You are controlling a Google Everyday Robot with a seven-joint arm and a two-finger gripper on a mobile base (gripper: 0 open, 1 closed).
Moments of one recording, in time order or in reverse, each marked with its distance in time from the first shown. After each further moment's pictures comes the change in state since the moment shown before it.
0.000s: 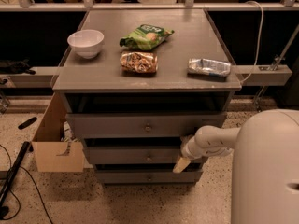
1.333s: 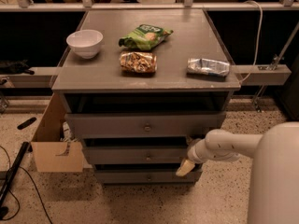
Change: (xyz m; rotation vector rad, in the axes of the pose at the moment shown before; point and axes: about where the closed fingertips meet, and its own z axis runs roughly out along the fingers) arm 0.021 0.013 0.000 -0.042 -0.056 0.105
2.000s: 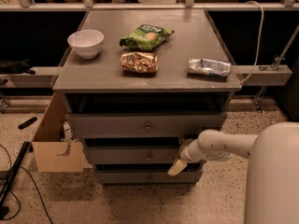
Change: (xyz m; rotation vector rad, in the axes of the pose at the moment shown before) arm -0.022 0.005 0.020 -0.007 -0.049 0.011
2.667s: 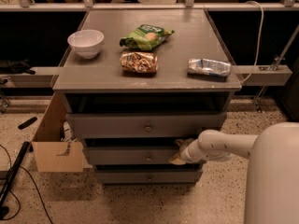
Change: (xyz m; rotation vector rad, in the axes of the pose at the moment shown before) arm 0.000 0.000 0.000 0.000 0.000 0.000
